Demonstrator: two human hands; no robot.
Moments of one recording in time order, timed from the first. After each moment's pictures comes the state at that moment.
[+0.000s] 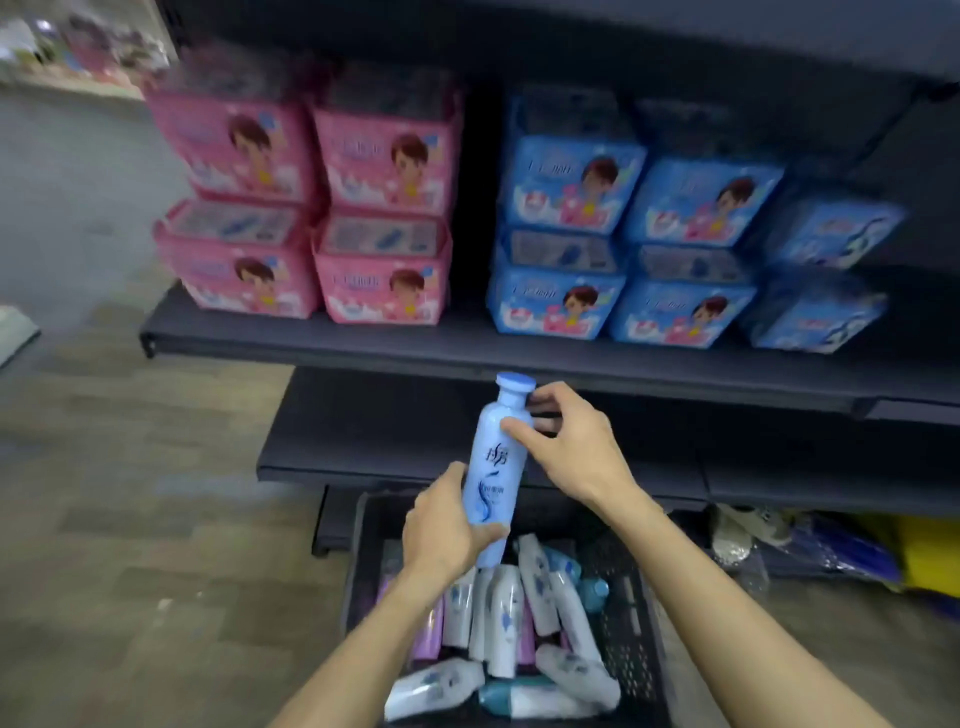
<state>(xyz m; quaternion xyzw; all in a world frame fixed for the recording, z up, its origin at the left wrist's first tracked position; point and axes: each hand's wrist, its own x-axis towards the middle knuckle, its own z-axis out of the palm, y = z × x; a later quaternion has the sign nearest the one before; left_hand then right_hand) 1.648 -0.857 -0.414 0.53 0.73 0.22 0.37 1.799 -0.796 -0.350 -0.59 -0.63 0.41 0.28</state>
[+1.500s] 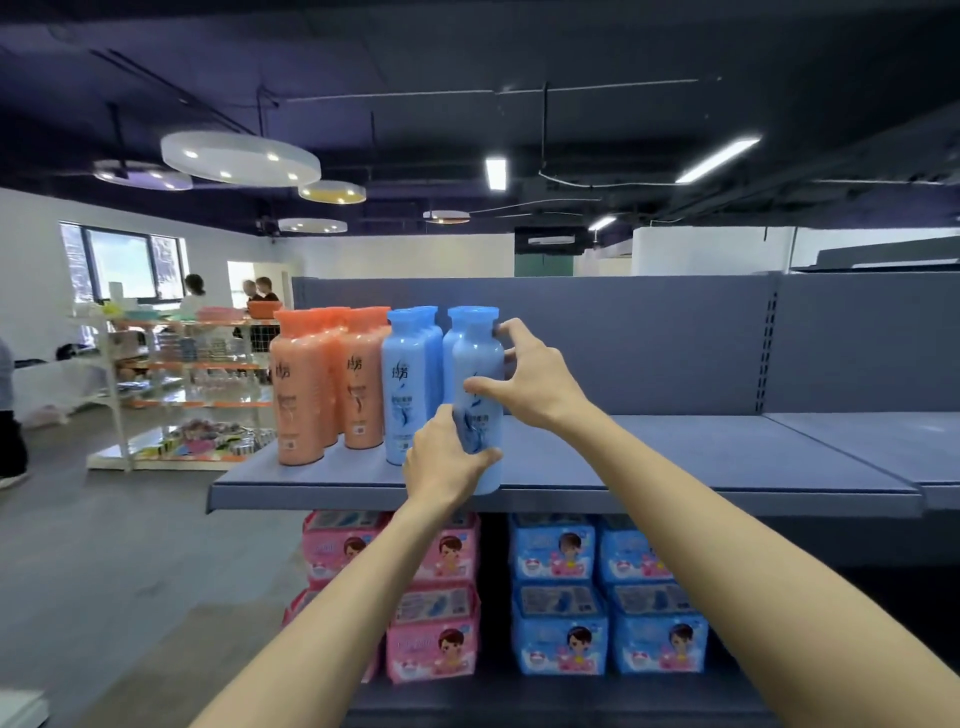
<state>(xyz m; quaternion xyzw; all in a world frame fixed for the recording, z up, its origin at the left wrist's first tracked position) 1.597 -0.762 -0.005 0.61 0.64 0.47 0.06 1.724 -0.744 0.072 -0.44 -0.77 0.13 0.45</state>
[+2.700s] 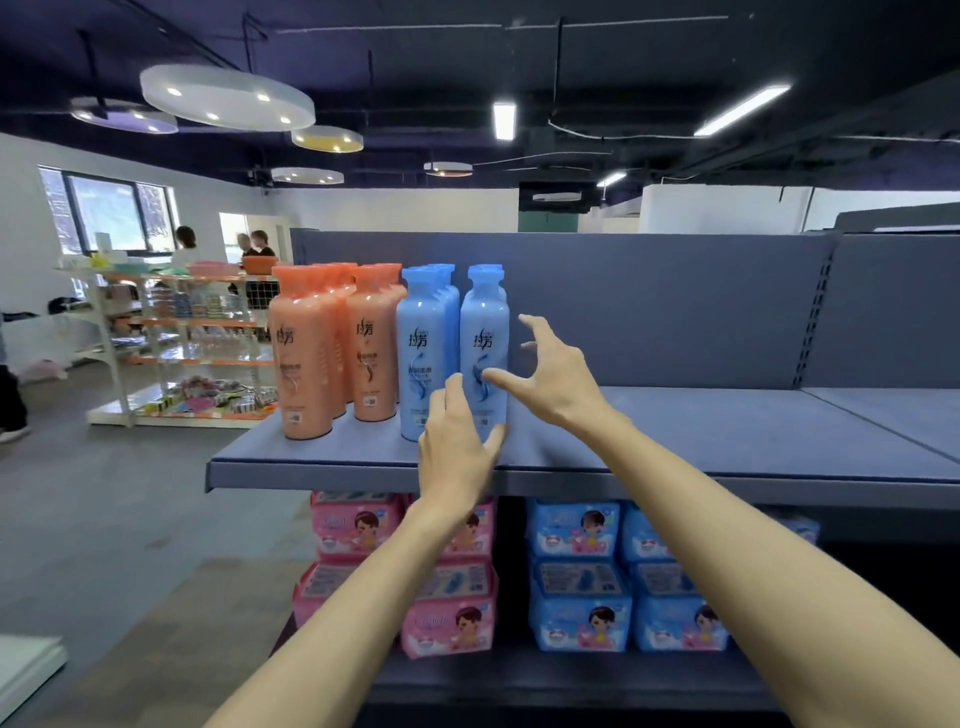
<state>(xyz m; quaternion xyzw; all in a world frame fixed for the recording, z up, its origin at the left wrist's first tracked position) 1.578 -0.730 -0.032 0.62 0.62 0.48 0.01 1.704 -0.694 0.033 -0.48 -0.75 0.12 0.43</state>
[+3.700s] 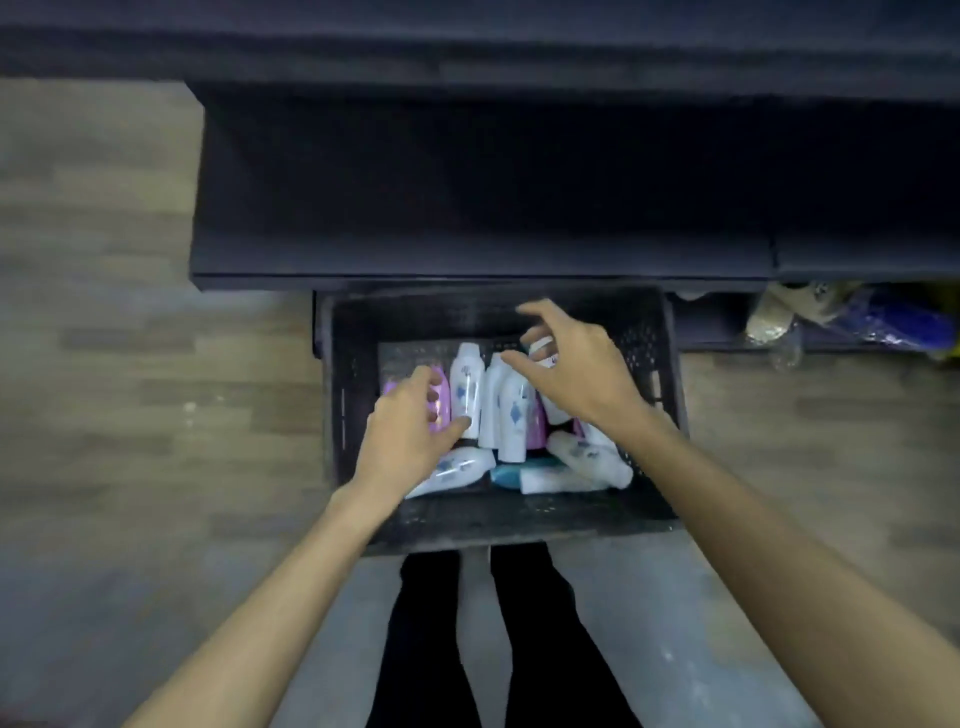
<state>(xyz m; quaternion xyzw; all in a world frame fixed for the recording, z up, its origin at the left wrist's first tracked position) 1.638 -0.904 -0.562 0.56 0.72 0.09 0.41 1.838 -0.835 -0.556 -0.62 -0.69 0.37 0.09</state>
